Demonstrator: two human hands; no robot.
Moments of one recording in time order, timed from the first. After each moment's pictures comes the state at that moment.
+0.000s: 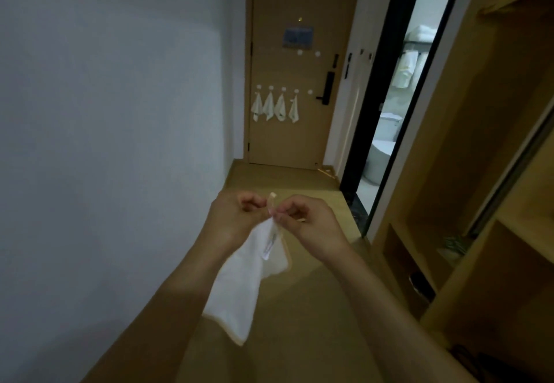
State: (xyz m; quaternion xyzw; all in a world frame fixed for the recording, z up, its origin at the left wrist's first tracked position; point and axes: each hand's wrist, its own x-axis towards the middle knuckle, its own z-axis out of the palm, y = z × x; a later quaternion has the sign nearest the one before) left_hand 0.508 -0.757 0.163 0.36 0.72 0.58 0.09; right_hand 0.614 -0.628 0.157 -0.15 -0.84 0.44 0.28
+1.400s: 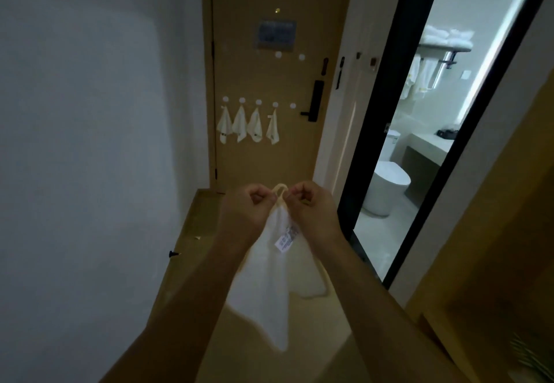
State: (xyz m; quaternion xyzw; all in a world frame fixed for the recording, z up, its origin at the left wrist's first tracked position) left_hand 0.065 -0.236 0.158 0.38 0.72 0.58 -0.02; right_hand 0.152 -0.133 0.159 -0.26 -0.75 0.46 0.39
